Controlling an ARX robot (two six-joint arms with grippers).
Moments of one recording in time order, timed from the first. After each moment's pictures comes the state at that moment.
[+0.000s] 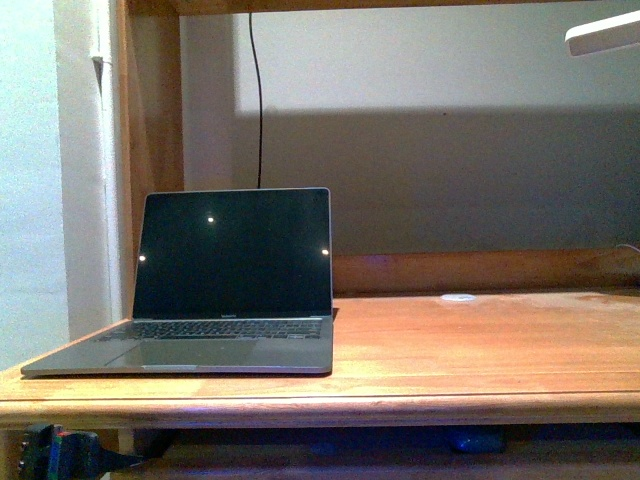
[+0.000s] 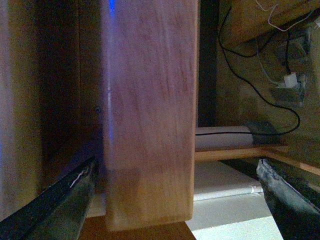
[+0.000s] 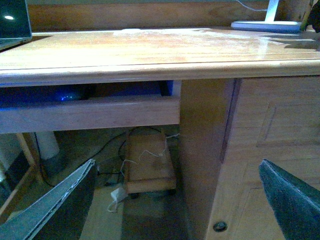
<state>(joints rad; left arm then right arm) -0.06 2.02 0.74 1.06 0.42 1.58 0.00 0.00 0.02 0.00 0.00 0.00</state>
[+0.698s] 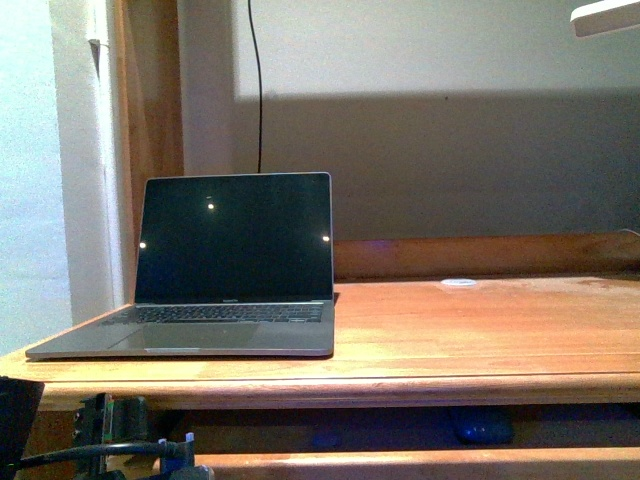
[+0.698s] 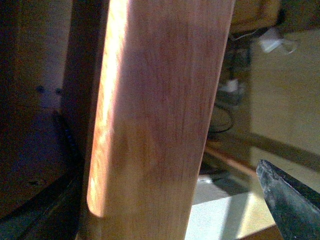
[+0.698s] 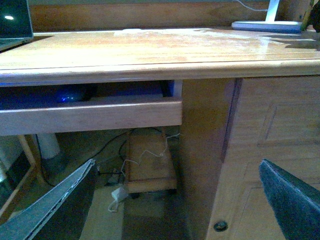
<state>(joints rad) -0.19 1.89 0.81 0.56 0.30 1.32 0.00 0.00 0.02 0.00 0.00 0.00</state>
